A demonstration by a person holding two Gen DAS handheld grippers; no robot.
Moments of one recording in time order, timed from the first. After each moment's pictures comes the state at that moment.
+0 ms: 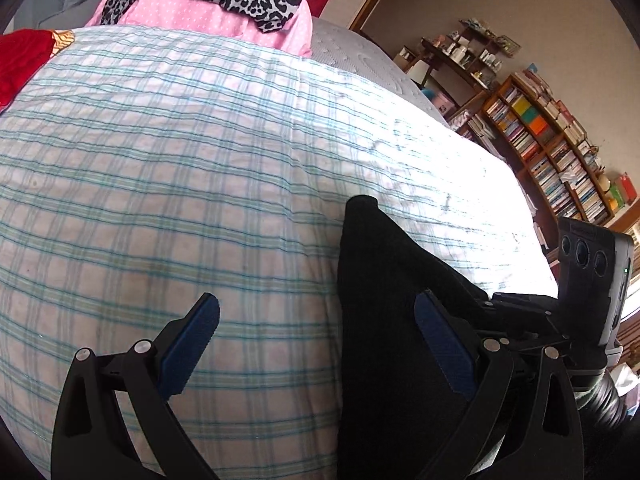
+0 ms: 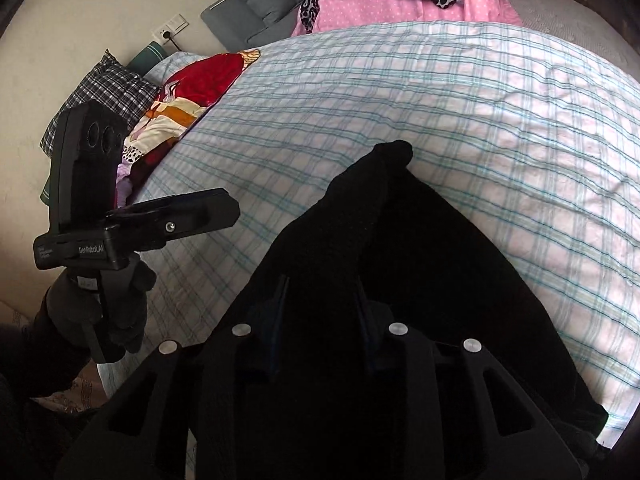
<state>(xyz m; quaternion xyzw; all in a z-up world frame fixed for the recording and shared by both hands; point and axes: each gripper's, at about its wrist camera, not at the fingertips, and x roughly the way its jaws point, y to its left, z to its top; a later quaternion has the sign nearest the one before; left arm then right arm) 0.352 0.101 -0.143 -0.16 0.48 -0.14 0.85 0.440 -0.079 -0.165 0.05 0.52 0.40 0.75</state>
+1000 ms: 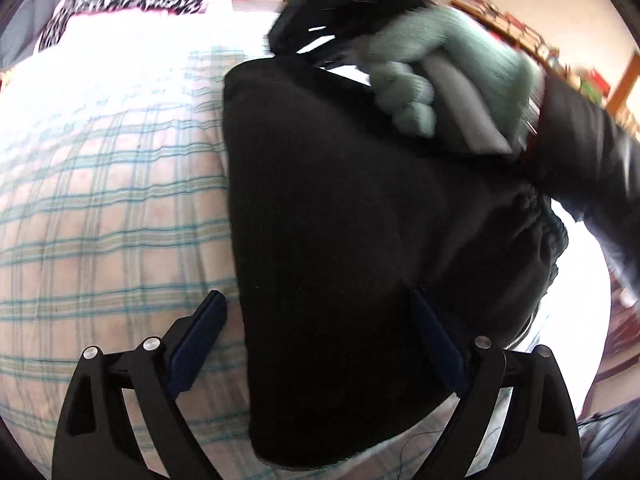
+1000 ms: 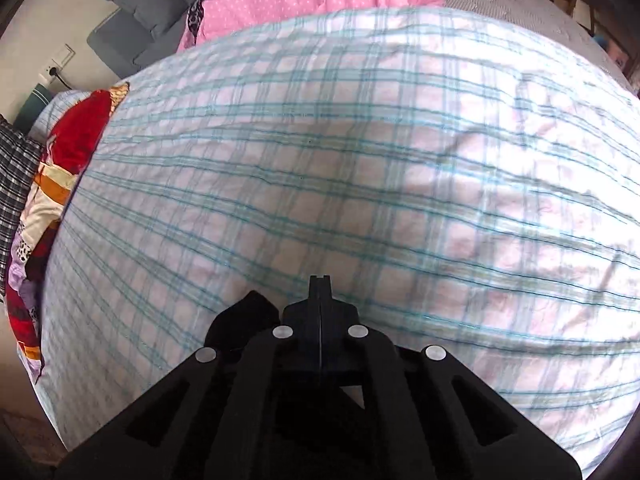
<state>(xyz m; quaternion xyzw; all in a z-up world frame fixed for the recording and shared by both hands) 0.255 0.025 -0.189 -0.06 0.49 -0.21 0.84 0.571 -0.055 -0.182 0.05 0.54 0.23 0.81</state>
